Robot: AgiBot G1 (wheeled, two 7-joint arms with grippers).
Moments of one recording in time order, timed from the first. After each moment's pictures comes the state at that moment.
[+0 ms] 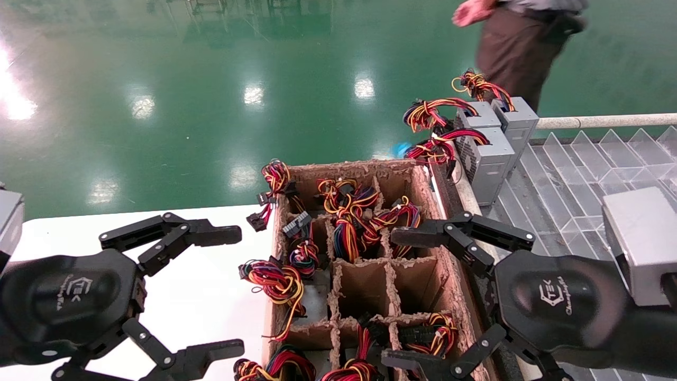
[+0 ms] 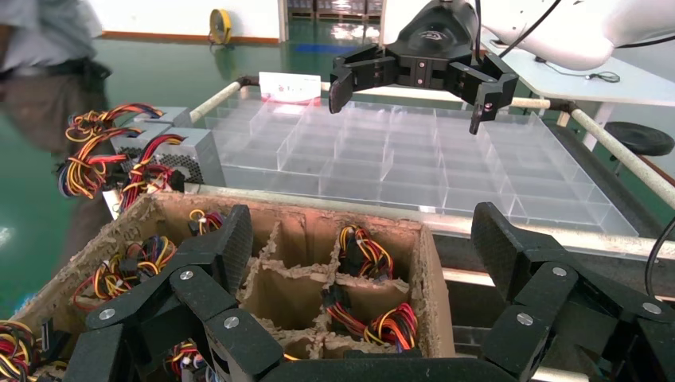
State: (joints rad) left arm -1.11 0.56 0.41 -1.26 0.64 1.44 -0.12; right arm 1.08 -0.61 -0.28 1.28 -0.73 -1.49 0.19
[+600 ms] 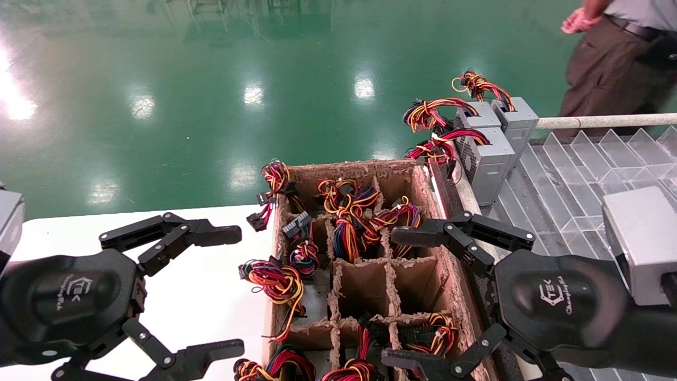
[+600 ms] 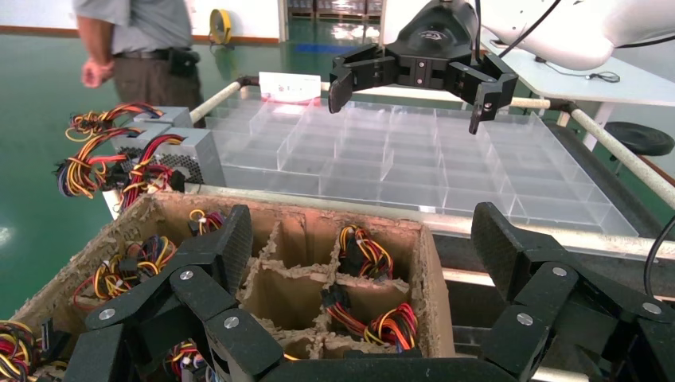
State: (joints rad) left arm -1.11 0.56 0.41 -1.26 0.64 1.44 -0.12; right arm 1.08 -0.61 -0.28 1.28 -0.73 -1.49 0.19
